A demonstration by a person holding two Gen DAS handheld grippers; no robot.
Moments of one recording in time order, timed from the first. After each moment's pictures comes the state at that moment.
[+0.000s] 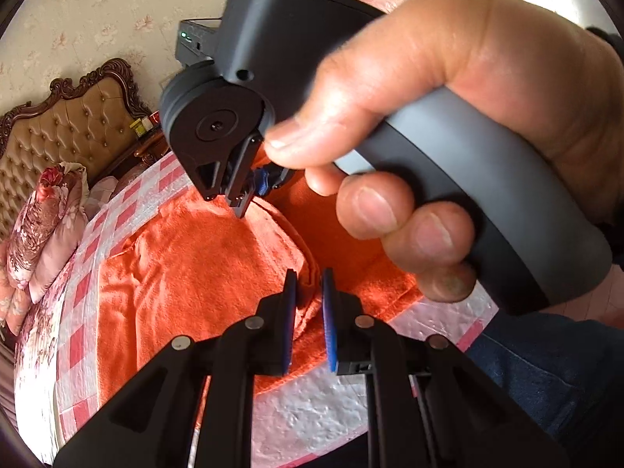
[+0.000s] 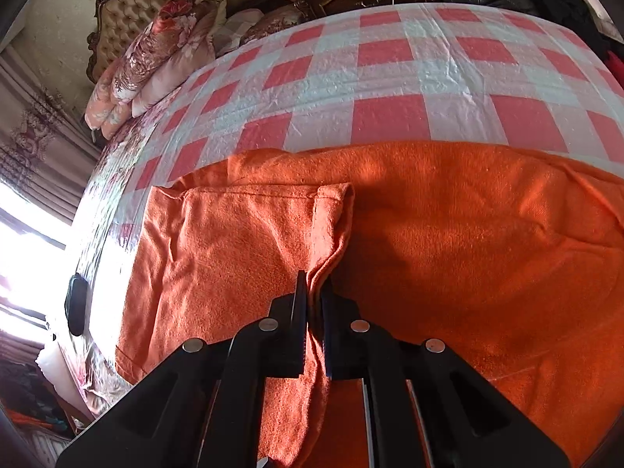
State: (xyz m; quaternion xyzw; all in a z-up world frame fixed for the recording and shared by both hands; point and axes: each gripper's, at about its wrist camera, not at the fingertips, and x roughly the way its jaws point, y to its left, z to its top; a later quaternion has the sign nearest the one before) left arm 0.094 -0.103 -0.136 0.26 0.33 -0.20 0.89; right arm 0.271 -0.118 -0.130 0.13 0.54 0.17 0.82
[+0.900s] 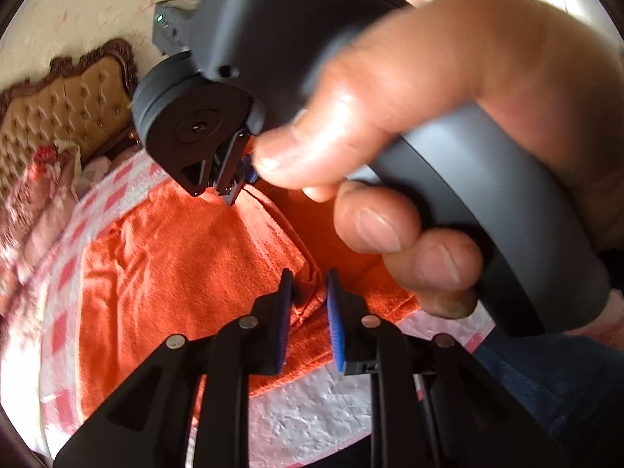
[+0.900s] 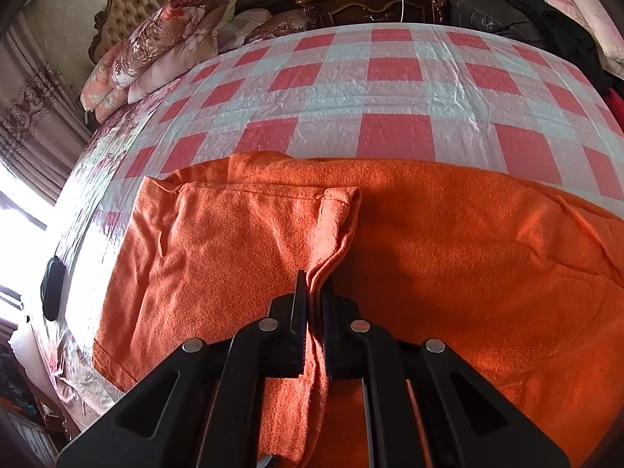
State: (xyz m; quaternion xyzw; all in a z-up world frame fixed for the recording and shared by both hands) left arm 0.102 -0.102 -0.138 0.21 0.36 -0.21 0.89; right arm 0.264 -0.105 -0.123 0.07 0.52 0.16 0.84
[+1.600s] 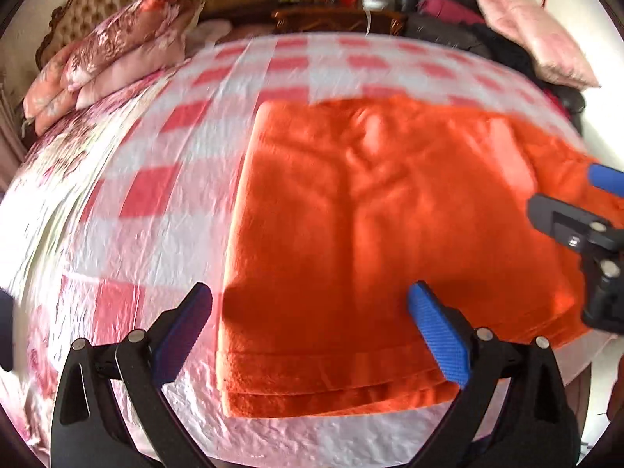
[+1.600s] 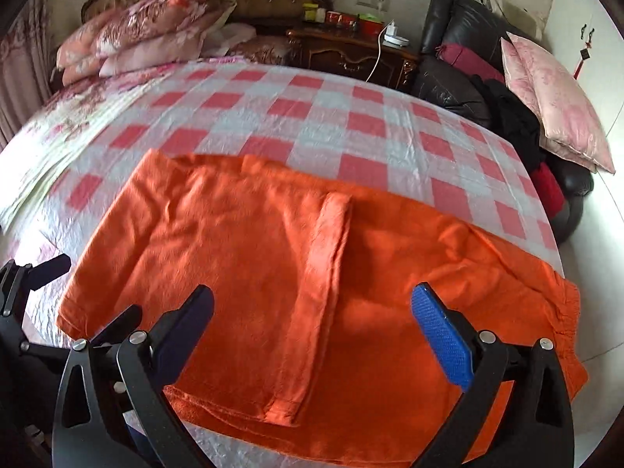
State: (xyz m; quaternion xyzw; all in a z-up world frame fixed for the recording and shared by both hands) left arm 0.170 0.058 -0.132 0.04 0.49 0.01 0.87; right arm 0.196 -0.062 -0.083 -0.08 0.46 0.05 0.89
